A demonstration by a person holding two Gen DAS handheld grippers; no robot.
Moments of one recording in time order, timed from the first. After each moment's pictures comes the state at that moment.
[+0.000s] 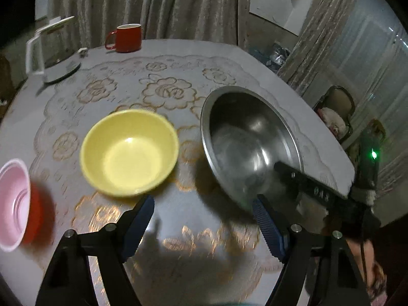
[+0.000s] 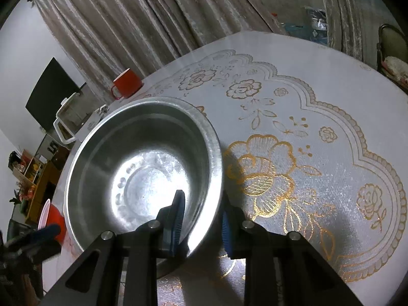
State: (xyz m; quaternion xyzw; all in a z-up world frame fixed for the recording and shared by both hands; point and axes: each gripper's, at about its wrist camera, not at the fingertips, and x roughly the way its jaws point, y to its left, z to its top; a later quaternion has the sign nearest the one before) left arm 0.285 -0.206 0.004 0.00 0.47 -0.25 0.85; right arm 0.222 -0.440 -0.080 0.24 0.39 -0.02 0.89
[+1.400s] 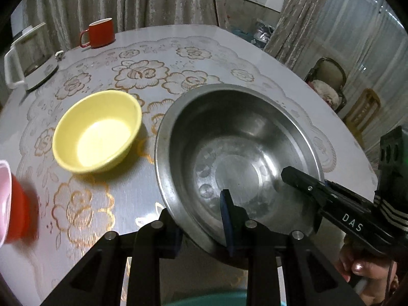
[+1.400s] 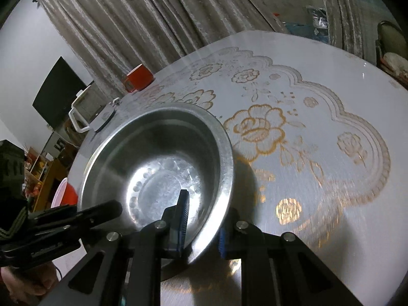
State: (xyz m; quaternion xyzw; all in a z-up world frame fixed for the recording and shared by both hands) left arm 0.252 -0.227 -0.013 0.06 0.49 -0.28 0.82; right arm 0.163 -0.421 -0.071 0.25 0.38 0.00 0.89
